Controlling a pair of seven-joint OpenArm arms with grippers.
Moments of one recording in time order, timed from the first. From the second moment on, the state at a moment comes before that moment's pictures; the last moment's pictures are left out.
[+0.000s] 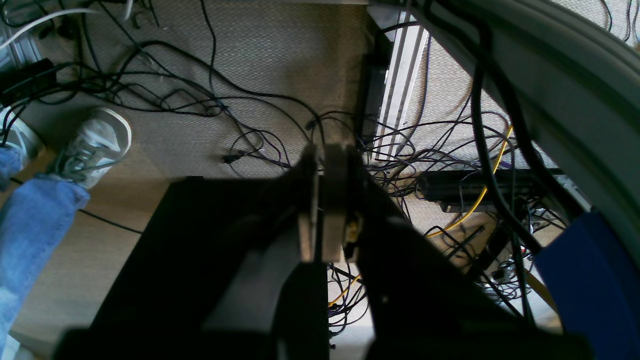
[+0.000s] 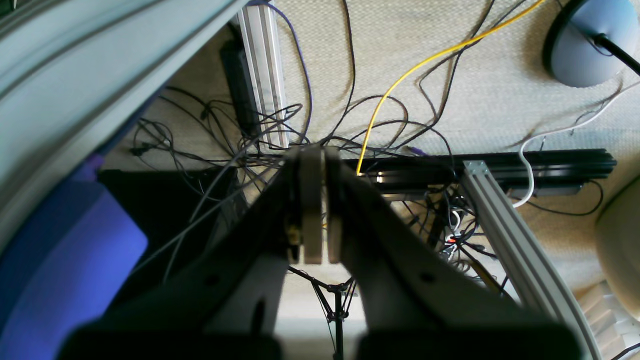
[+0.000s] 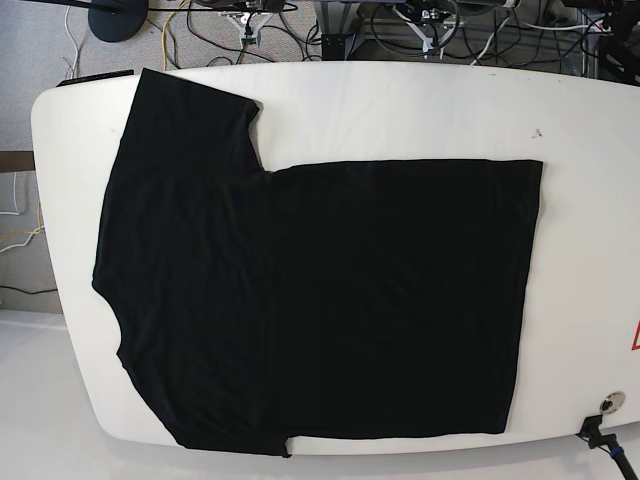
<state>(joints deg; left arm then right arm) -0.3 -1.9 -1.0 0.6 -1.7 -2.0 2.3 -1.5 -0.2 0.0 -0.5 1.7 1.3 -1.2</state>
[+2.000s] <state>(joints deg) 7.9 -2.5 -0.9 12.6 -1.4 -2.5 1.6 -13.5 0.3 0.4 7.9 3.1 3.5 4.4</state>
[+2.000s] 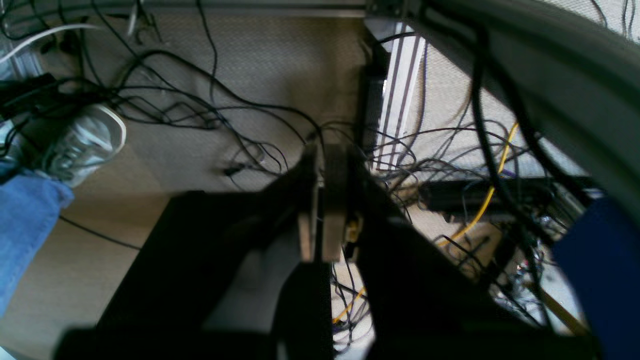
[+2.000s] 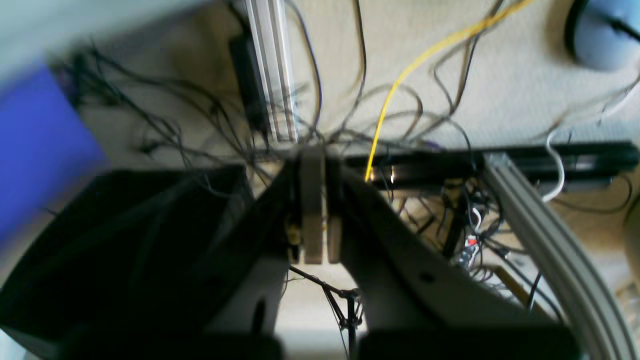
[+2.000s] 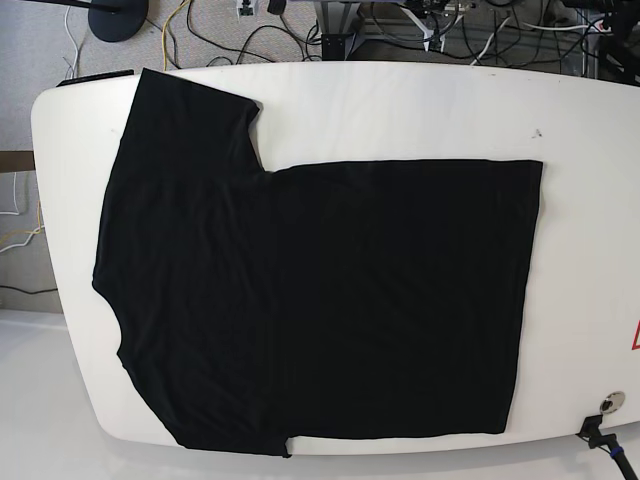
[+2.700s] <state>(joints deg) 36.5 -10.1 -2.4 51.8 -6.0 -4.0 3.2 -40.2 6.6 1.0 42.3 1.9 4.7 4.6</state>
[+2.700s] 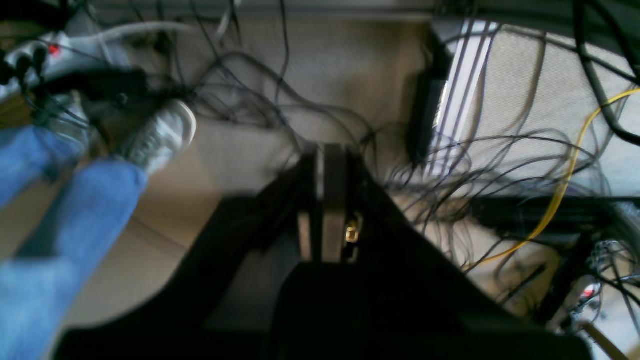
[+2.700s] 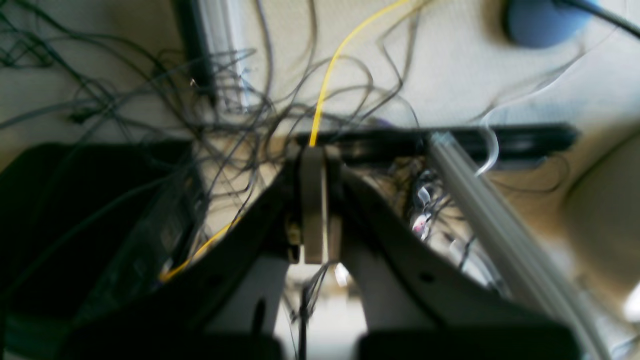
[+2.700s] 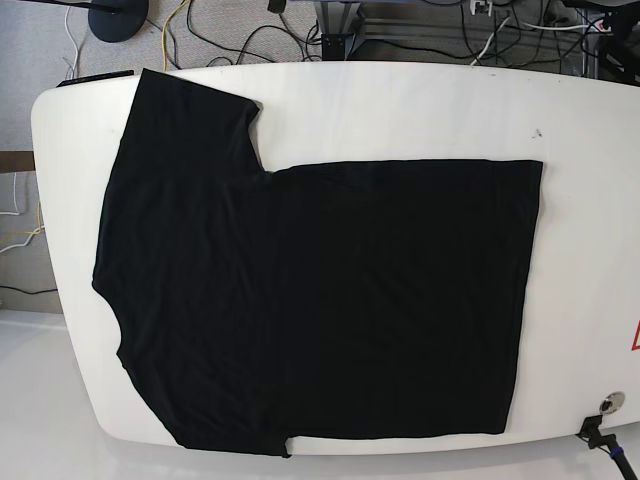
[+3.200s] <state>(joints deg) 62.3 -13.5 -9.8 92.7 -13.8 -5.2 7.7 -59.7 14.1 3.2 88.0 5.8 4.5 -7.4</state>
